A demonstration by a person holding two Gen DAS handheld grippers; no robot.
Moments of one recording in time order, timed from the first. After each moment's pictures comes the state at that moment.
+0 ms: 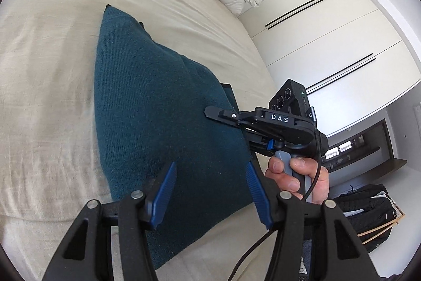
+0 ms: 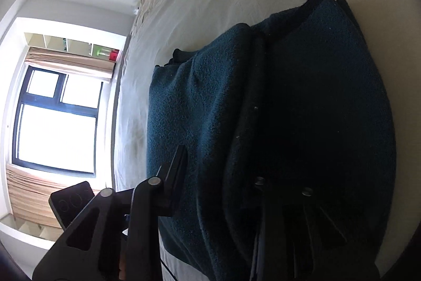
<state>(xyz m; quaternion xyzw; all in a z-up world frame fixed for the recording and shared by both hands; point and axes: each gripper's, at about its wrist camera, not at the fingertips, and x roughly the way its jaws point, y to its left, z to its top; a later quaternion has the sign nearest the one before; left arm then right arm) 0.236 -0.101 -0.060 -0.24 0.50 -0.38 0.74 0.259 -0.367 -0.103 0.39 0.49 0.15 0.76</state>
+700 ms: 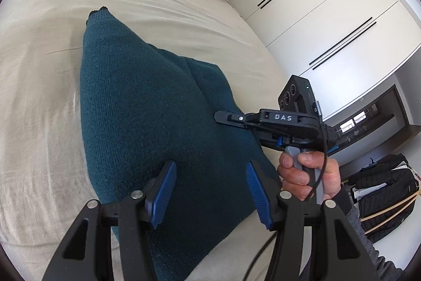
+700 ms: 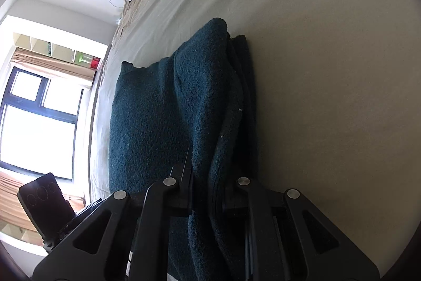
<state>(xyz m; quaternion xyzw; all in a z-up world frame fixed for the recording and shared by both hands) 0.235 -0.175 -0.054 -0.14 0.50 -0.39 0.76 0.221 -0.452 -0.118 0.41 0.47 0.12 0.77</state>
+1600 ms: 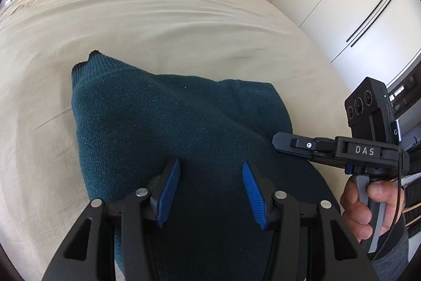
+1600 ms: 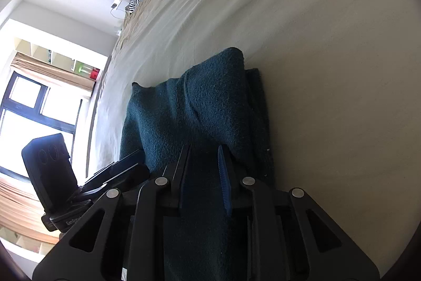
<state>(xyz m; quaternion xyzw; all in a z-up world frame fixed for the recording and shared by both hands) 0.309 -0.222 -0.068 -0.01 0.50 -0.32 0.80 0.259 -0.431 -0.103 0.40 0.44 0.10 0.80</state>
